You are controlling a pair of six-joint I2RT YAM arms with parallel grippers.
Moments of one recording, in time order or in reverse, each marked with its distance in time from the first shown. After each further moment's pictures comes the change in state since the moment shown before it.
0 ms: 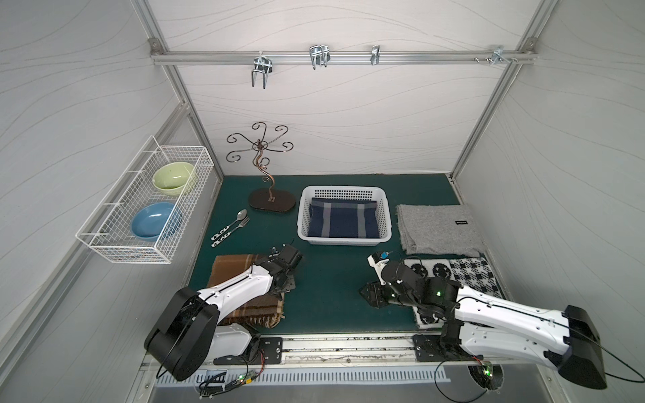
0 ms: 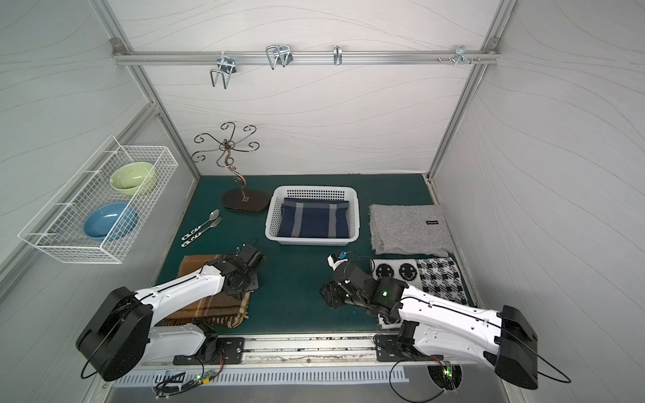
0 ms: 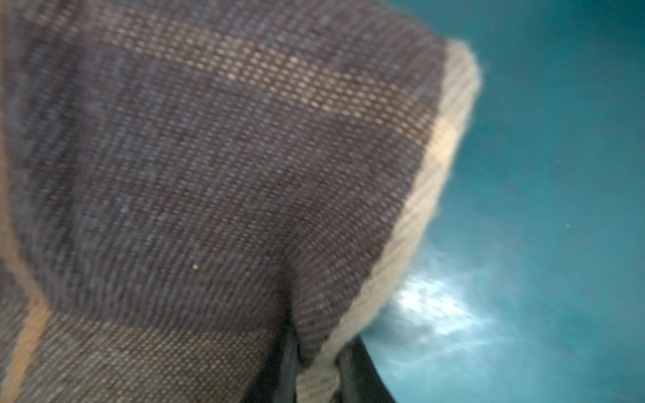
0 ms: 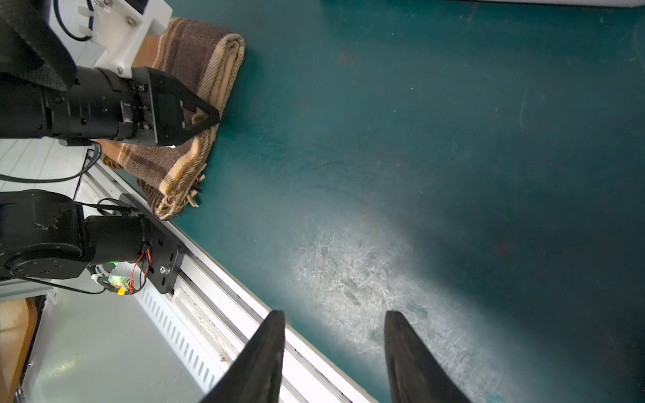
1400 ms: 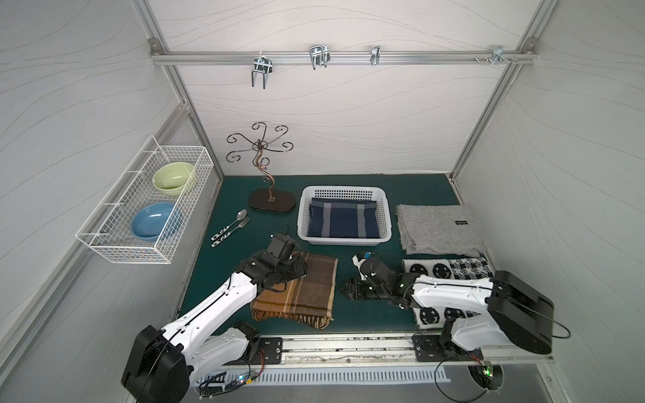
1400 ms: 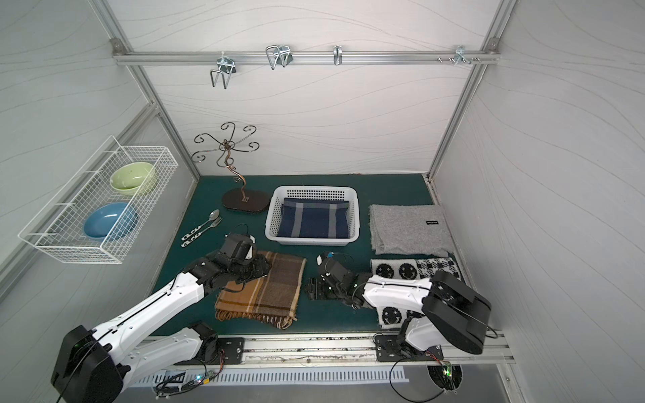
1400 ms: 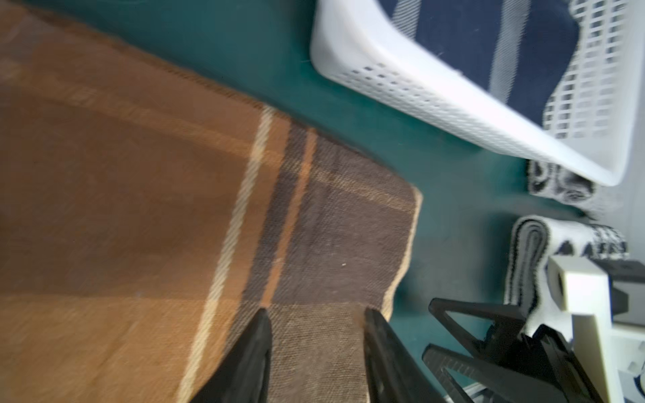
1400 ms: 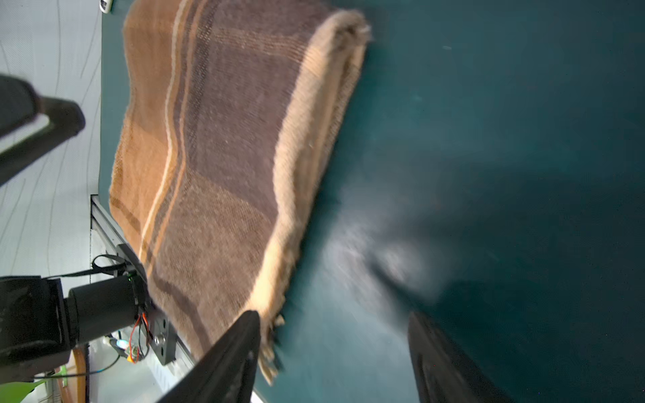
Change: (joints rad) left arm 0.046 -0.238 0.101 0.022 0.312 -0.005; right arm -0.077 0.488 -0.026 0.504 -0.166 0.138
